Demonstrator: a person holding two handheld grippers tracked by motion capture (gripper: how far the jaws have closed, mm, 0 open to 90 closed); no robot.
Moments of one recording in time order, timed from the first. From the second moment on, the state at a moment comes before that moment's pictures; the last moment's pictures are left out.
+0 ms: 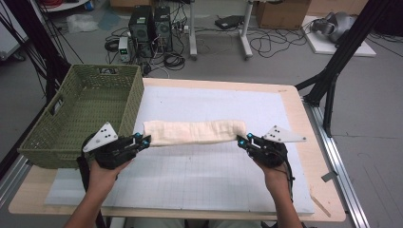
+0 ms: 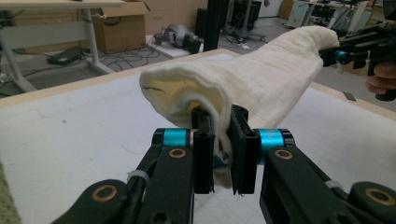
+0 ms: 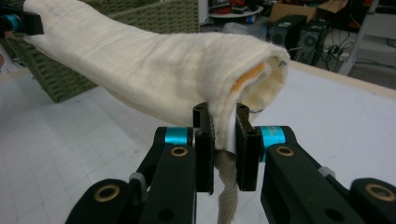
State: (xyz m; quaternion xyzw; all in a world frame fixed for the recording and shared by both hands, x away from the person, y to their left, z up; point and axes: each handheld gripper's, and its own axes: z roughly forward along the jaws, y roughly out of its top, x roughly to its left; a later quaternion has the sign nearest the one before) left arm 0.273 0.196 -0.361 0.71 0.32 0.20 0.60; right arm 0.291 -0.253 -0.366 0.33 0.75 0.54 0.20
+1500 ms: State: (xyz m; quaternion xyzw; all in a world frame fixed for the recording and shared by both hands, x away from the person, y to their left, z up) left arm 0.237 0.312 -0.334 0.65 0.38 0.30 0.59; right arm 0.420 -0.074 -0.289 0.24 0.80 0.52 0.18
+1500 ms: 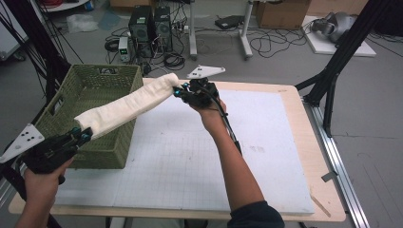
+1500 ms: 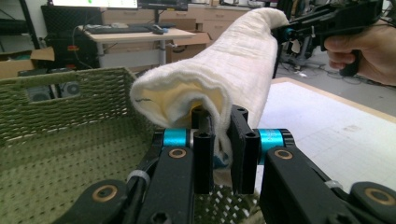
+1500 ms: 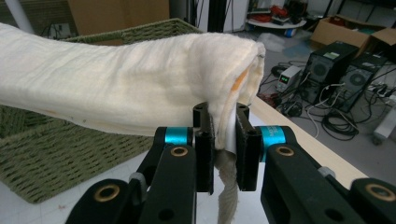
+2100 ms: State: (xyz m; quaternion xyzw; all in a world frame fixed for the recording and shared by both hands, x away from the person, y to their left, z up) left arm 0.223 0.334 -0.338 0.64 0.39 0.32 0.57; right arm 0.453 -0.003 -0.275 0.23 0.80 0.53 0.18
